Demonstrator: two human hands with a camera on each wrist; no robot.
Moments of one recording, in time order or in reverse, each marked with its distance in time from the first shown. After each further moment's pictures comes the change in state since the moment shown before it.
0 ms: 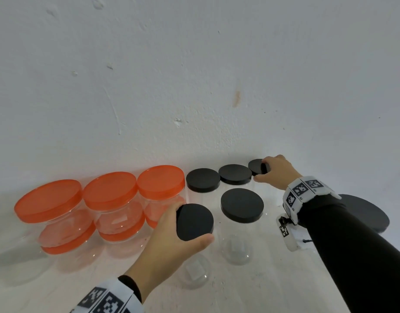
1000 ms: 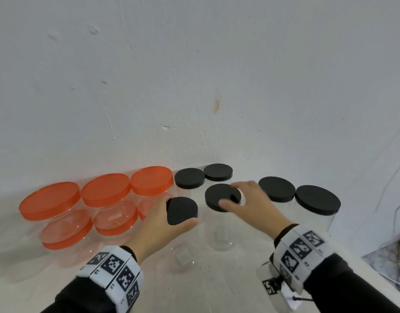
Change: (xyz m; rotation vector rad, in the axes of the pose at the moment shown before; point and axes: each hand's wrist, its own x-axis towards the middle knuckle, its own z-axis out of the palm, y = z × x) left_hand 0.012 0.000 -0.009 0.156 -0.048 0.085; right_hand -0.115 -0.005 0.029 0.325 0.027 -0.198
